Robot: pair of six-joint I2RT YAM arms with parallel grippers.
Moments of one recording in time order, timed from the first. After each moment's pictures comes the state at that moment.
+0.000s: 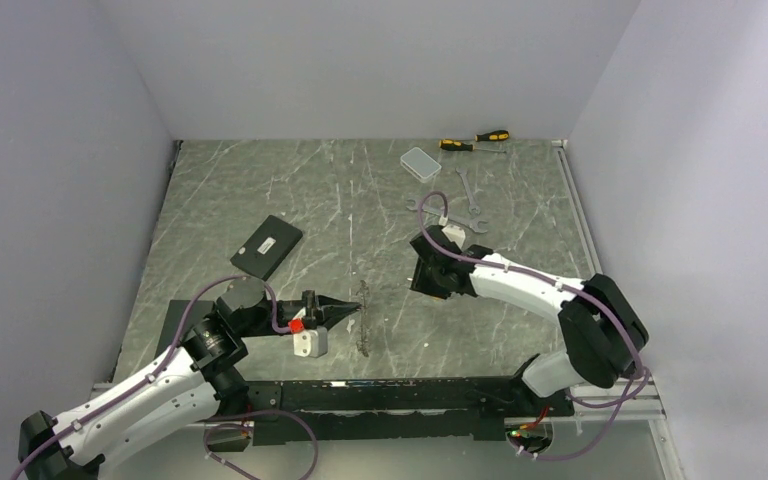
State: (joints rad) left arm -0.83 0.59 0.42 0.06 0.63 0.71; right arm 0.73 1.45 0.85 -0.46 0.21 0.94
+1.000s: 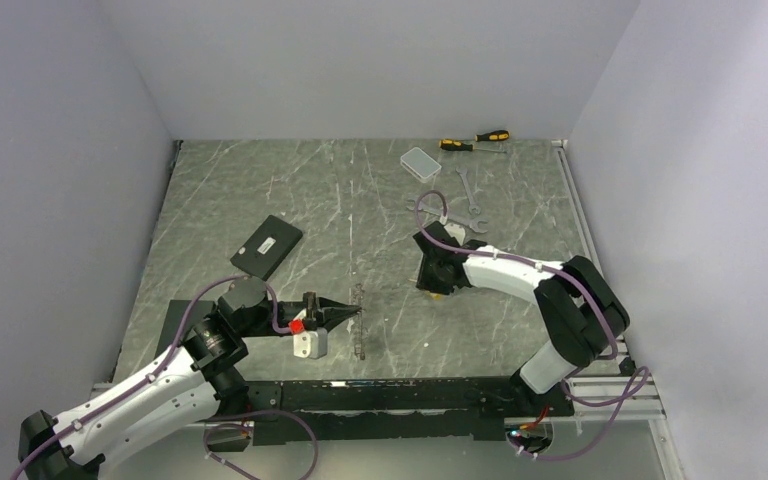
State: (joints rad) left arm -0.83 0.59 0.42 0.05 0.66 0.71; right arm 0.64 1.58 0.85 -0.39 0.18 0.84
